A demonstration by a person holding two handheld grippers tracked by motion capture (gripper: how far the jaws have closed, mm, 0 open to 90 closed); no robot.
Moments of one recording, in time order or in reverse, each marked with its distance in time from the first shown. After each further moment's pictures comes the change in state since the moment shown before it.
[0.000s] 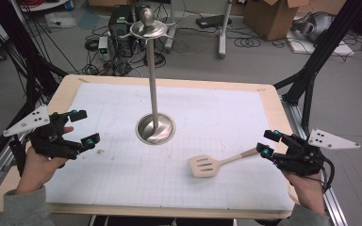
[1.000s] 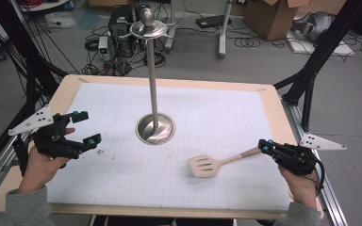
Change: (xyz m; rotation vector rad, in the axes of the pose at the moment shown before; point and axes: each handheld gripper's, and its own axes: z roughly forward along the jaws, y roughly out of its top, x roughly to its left) left arm 0.005 -0.007 0.004 0.027 0.008 -0.012; right arm -0.030 -0.039 0.006 0.075 -0.073 0.040
